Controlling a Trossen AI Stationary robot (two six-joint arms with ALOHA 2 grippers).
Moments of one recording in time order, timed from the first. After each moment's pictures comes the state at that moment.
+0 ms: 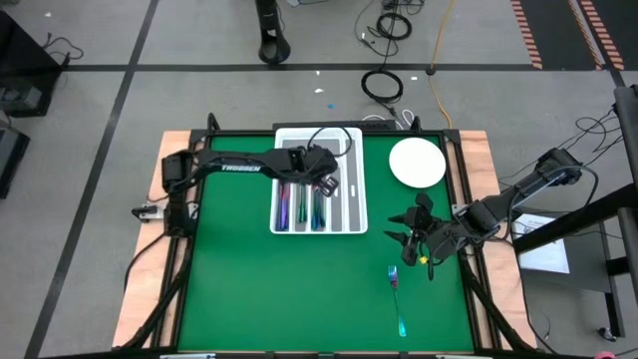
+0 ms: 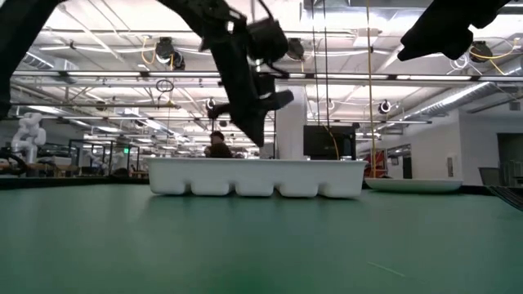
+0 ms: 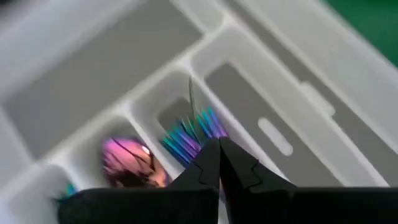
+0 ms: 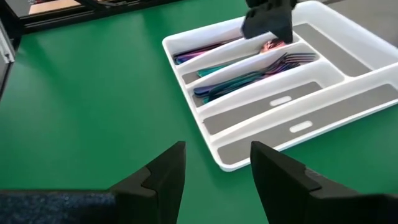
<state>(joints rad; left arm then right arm) 0.23 1.92 1.47 -0.60 -0.34 -0.54 0.54 1.00 0.77 -0.55 0.67 0.68</state>
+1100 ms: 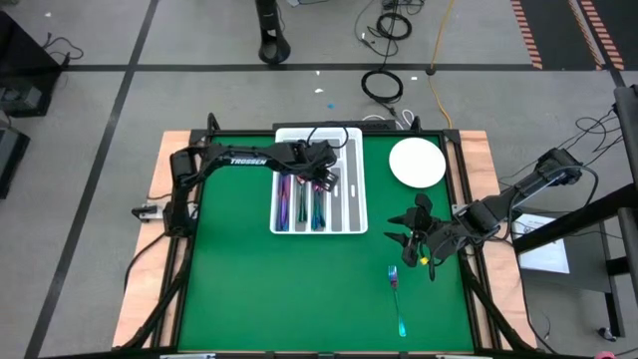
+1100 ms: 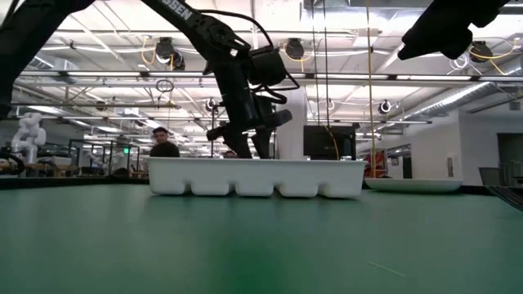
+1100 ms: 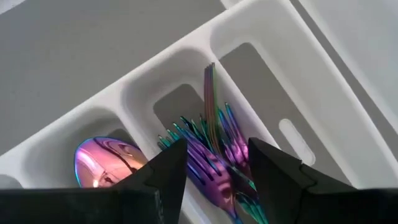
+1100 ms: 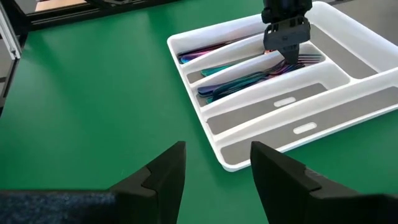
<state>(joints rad) 0.33 2.00 1.47 -0.58 -0.16 -0.60 0.54 1.00 0.77 -0.54 0.66 0.66</state>
